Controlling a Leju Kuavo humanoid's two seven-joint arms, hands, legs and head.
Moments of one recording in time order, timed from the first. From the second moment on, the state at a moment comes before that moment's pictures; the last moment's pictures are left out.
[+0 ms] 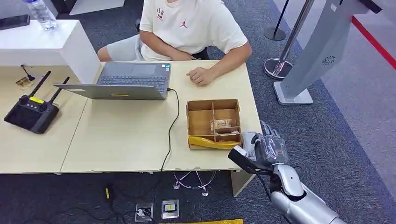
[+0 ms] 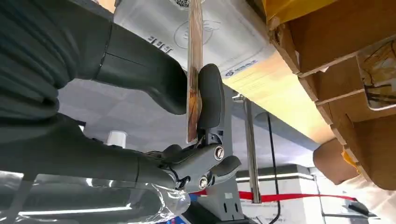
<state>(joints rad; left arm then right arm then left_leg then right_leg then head) -0.11 0.07 -0.98 -0.42 0.33 -0.10 0.07 -0.44 -0.48 0.90 -1.22 0.78 -0.36 0.39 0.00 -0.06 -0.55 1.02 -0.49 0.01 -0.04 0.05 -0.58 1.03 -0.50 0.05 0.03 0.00</state>
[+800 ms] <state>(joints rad) -0.11 0.07 -0.99 -0.42 0.37 -0.10 0.07 -0.41 -0.45 0.88 -1.17 0.74 -0.40 0.36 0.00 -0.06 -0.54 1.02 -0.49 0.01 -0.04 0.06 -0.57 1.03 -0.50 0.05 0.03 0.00</state>
